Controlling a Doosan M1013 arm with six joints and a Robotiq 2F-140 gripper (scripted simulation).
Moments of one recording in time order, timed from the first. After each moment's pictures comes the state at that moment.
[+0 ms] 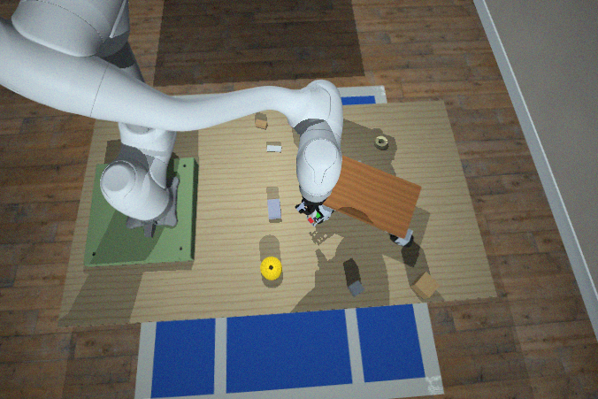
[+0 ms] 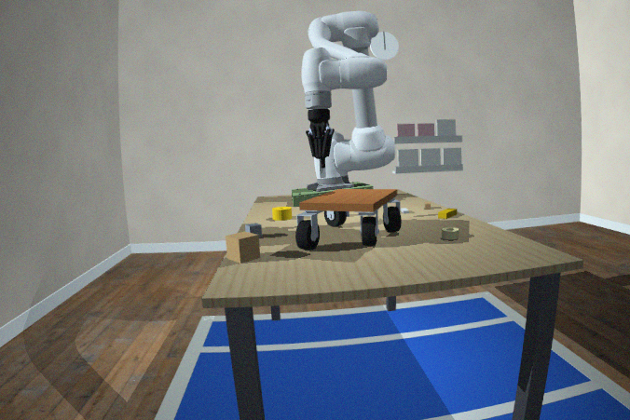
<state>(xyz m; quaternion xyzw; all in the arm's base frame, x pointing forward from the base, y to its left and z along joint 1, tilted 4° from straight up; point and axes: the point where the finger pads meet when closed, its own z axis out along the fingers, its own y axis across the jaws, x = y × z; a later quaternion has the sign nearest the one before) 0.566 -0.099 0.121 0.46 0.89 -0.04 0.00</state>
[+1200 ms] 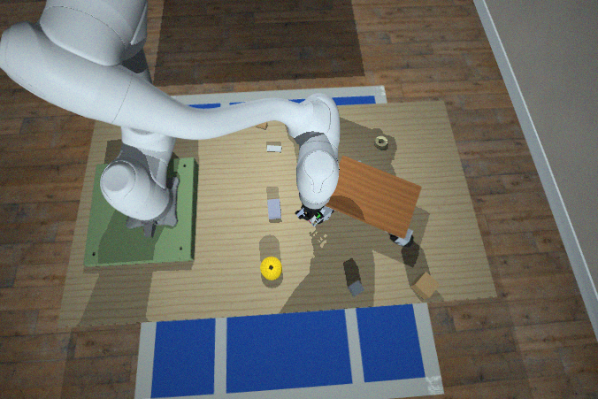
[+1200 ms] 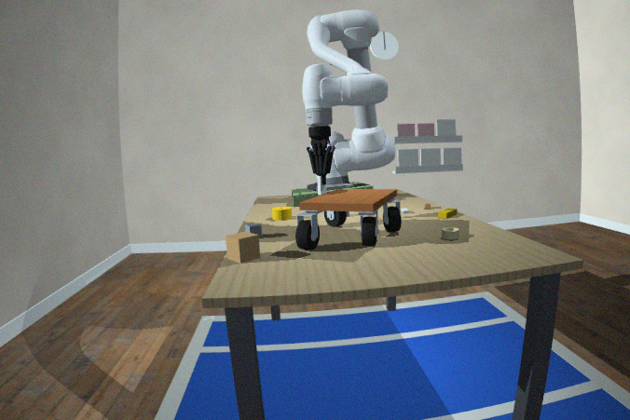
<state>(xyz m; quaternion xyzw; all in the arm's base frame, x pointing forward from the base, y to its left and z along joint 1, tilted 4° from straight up) 0.564 -0.103 0.063 0.46 0.89 -0.04 0.00</state>
